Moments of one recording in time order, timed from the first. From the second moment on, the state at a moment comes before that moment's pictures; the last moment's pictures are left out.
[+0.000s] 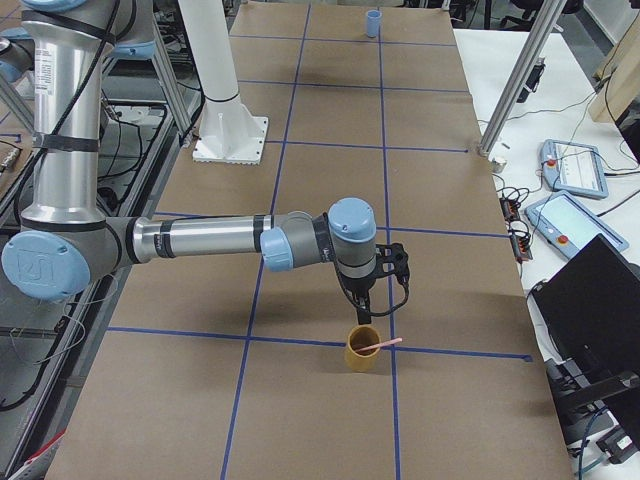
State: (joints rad) left arm -1.60 -1.58 -1.63 -1.85 -2.34 0.07; right arm 1.51 -1.70 1.74 -1.29 2.30 0.08
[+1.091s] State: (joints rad) left arm -1.51 -1.62 -1.38 -2.03 -2.35 -0.01; right arm 1.16 -1.71 1.86 -1.10 2.19 0.69
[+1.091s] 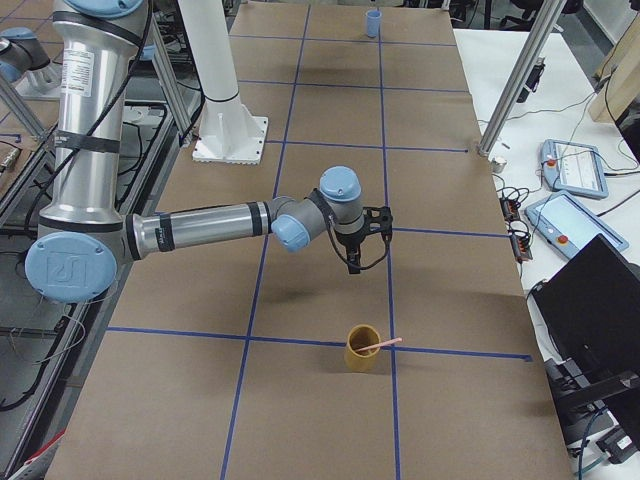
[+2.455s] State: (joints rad) left arm -1.37 -1.65 -1.22 -2.18 -2.27 -0.01; right arm 1.14 -1.70 1.85 -1.10 2.18 0.70
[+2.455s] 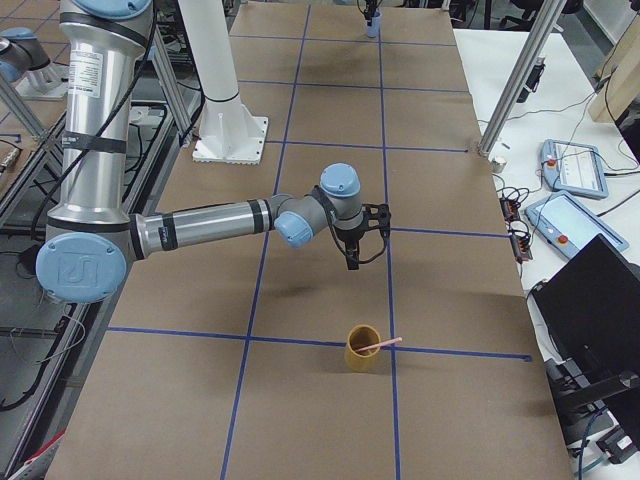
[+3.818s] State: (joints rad) left arm -1.15 -1.90 -1.79 -1.58 -2.30 -0.57; right arm 1.13 -1.70 1.85 -1.10 2.19 0.70
